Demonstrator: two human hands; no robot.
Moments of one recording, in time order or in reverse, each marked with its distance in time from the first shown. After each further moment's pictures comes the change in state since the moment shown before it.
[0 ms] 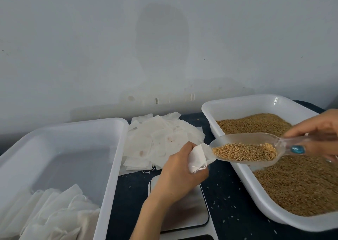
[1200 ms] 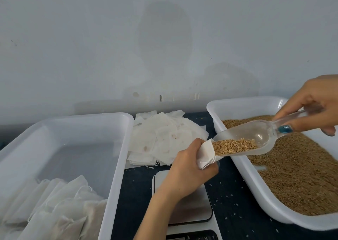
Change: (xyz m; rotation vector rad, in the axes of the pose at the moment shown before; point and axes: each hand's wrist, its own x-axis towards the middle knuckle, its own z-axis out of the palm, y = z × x) left_hand 0.002 0.003 0.005 -0.170 -0.036 0.008; right_hand 0.020 -0.129 -0.059 -0.097 0.030 -0.103
